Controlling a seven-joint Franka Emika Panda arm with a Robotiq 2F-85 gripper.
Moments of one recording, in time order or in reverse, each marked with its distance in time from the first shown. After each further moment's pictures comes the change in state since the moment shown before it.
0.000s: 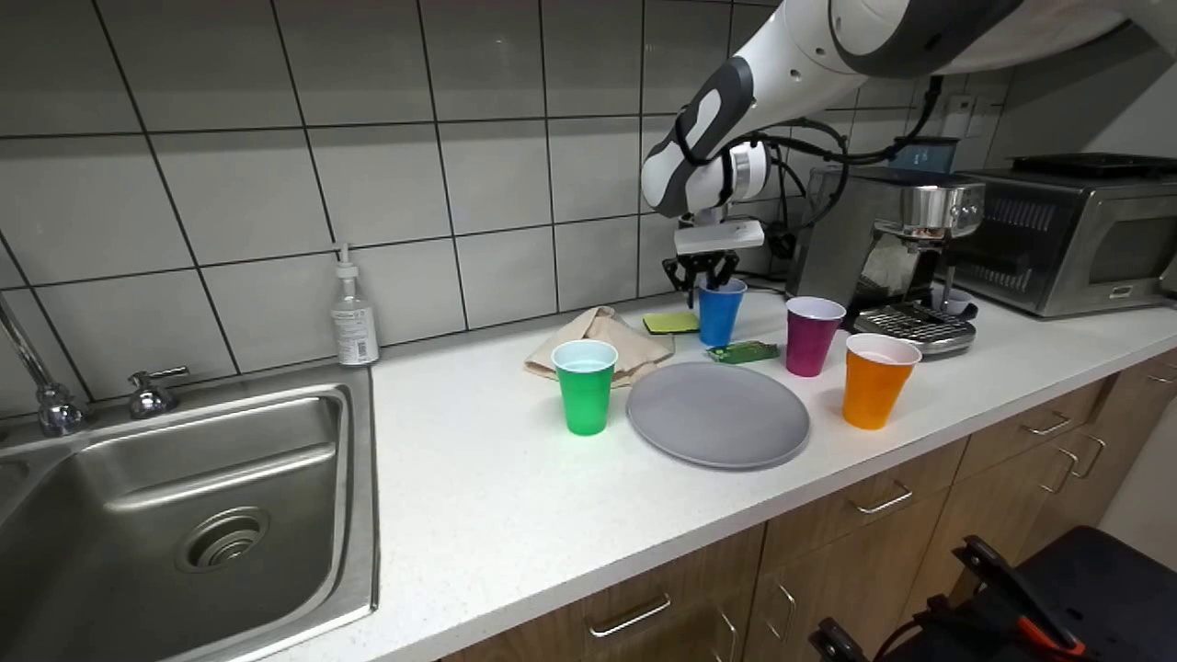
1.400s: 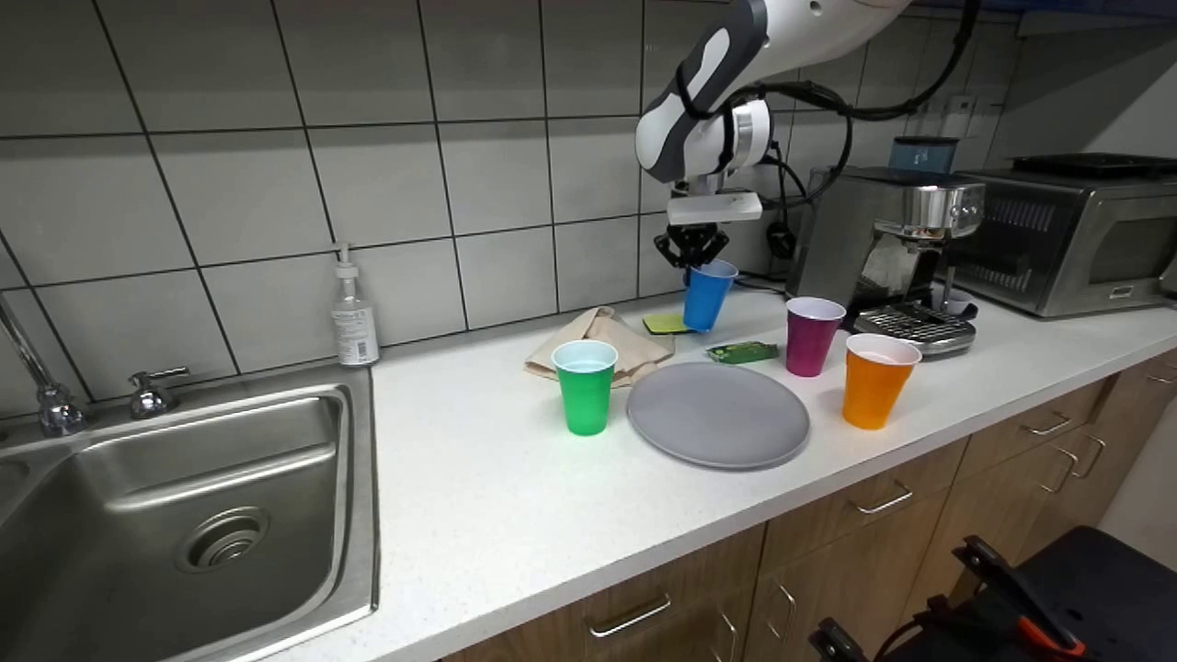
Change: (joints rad) arm 0.010 -0.168 0.043 -0.153 0.000 0.020 -0.008
